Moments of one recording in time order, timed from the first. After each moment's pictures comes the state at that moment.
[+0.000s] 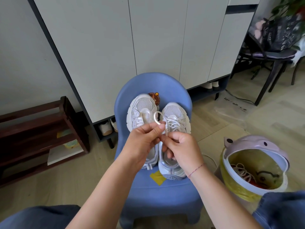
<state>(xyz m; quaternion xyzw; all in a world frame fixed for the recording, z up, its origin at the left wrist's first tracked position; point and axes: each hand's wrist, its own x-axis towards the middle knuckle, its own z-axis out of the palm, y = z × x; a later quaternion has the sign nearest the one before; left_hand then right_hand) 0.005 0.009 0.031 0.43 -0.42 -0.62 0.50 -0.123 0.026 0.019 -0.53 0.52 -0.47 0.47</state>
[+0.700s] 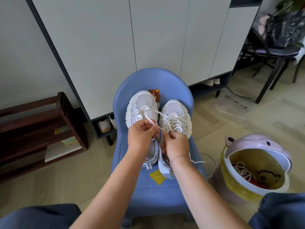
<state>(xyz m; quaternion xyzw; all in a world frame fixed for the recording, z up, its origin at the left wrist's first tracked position) -0.001 -0.024 -0.002 0.57 -0.41 -0.47 0.53 -0.098 -0.019 -0.030 -0.42 0.65 -0.48 0.41</state>
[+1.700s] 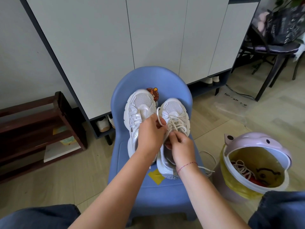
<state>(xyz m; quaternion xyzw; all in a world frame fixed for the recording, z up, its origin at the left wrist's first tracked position) -0.028 -0.034 -0.001 0.63 -0.59 -0.30 0.41 -0.116 -0.013 -0.044 -0.41 0.61 -0.53 0.42</state>
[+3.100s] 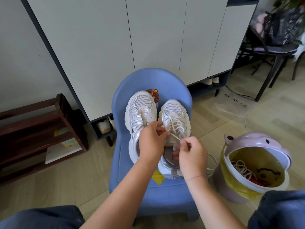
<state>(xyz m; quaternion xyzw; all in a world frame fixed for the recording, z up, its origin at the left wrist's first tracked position) -0.030 -0.025 -0.017 0.61 -0.58 -0.30 0.44 -0.131 0.015 -0.041 -0.44 0.69 -0.51 0.27</state>
